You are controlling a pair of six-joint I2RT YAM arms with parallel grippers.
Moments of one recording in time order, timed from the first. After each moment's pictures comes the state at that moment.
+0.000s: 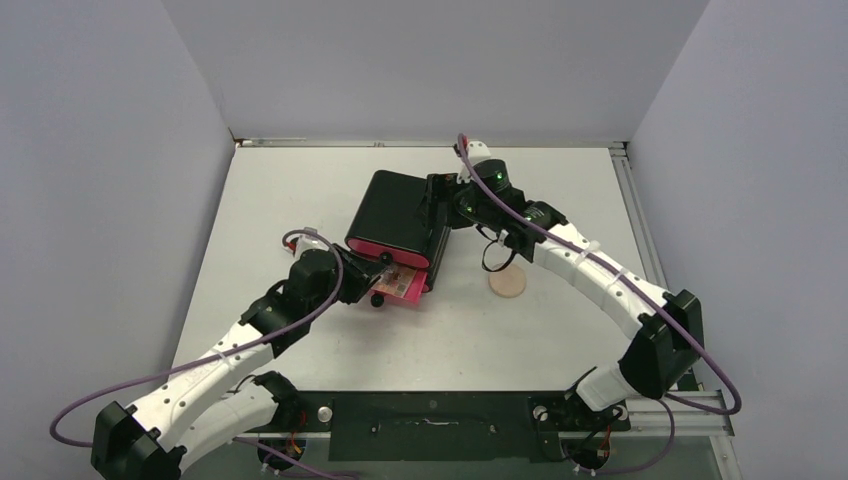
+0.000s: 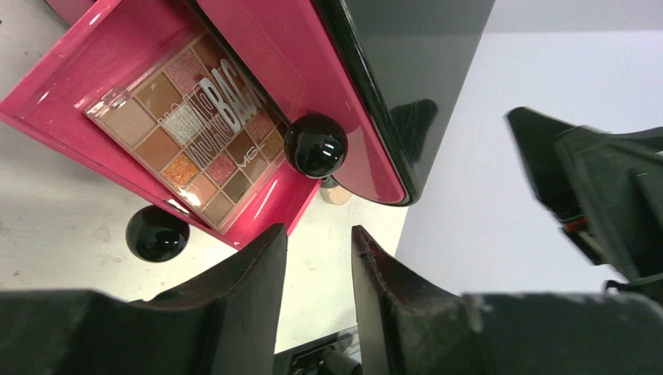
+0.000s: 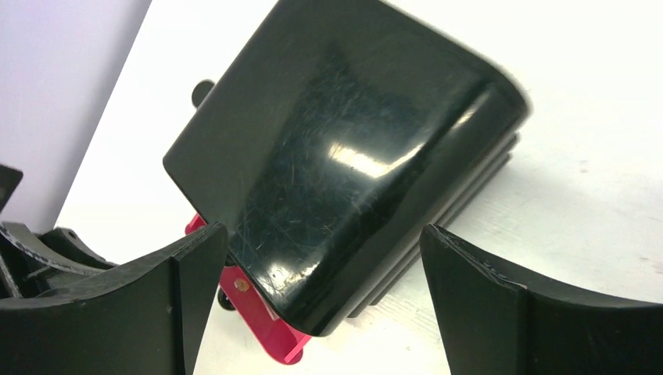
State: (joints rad) left arm -0.65 0.86 0.62 -0.26 -0.15 -1.39; right arm 0.66 1.50 1.33 -0.33 -0.09 0.43
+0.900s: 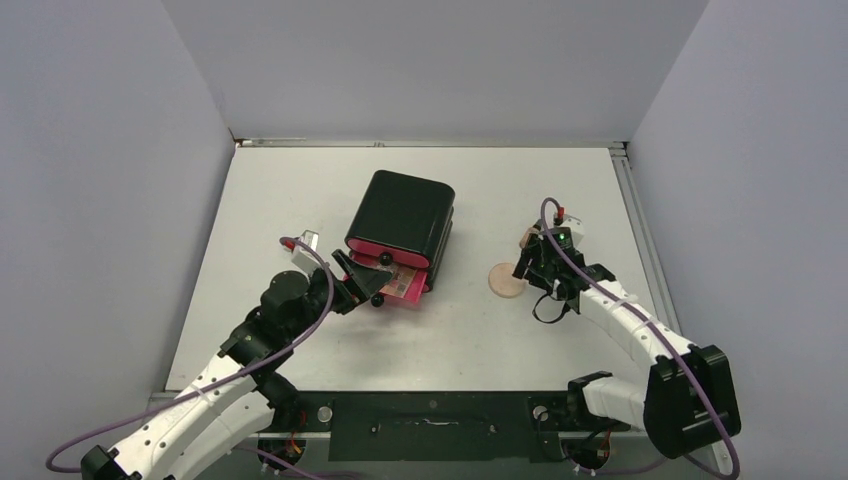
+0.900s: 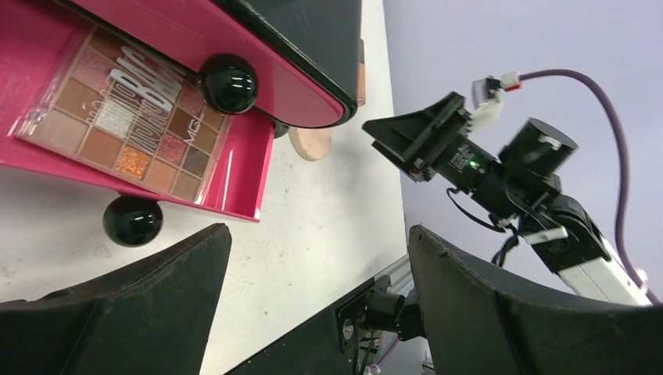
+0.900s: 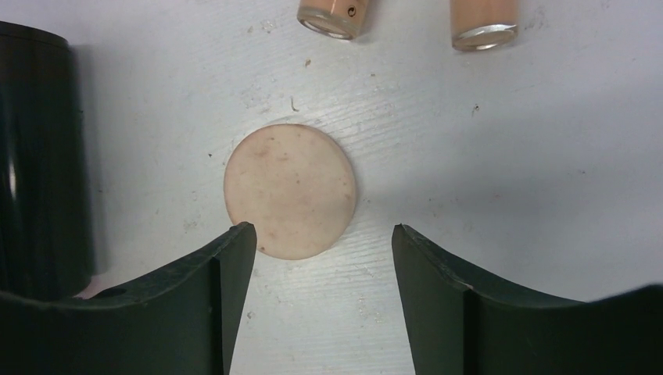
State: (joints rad) left arm -0.65 0.61 0.49 -0.15 0.02 -1.09; right arm 0.31 1.14 0.66 -0.36 0.18 0.59
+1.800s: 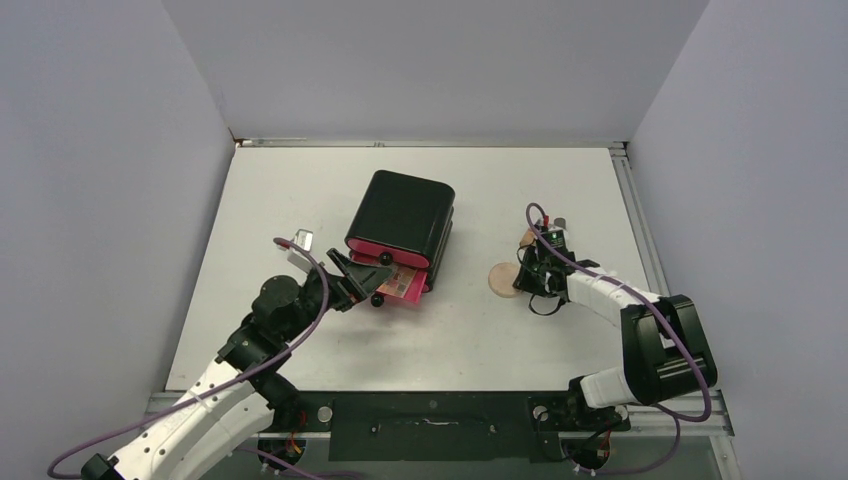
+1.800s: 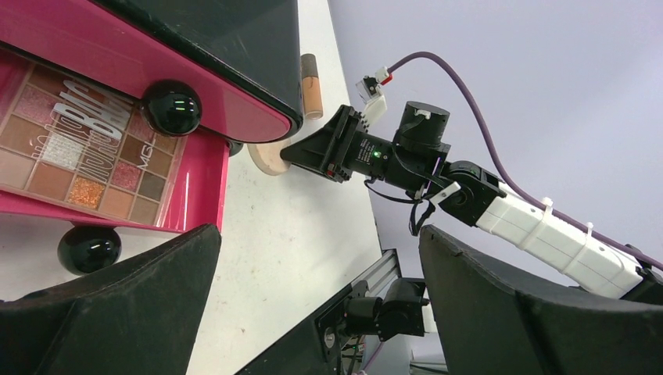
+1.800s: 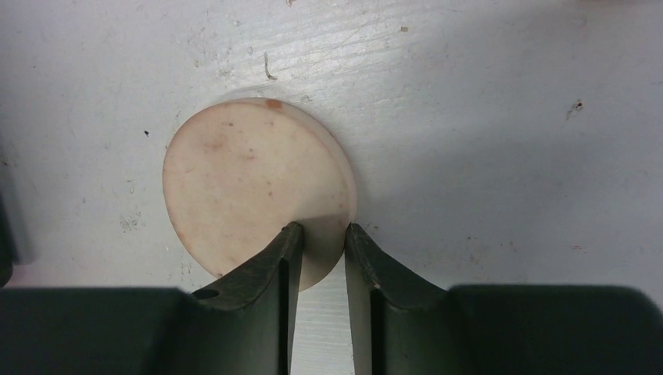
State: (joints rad) left arm -0.63 0.57 0.47 -0.04 0.07 -1.08; right arm 0.24 1.41 0.63 -0.21 -0.01 0.51
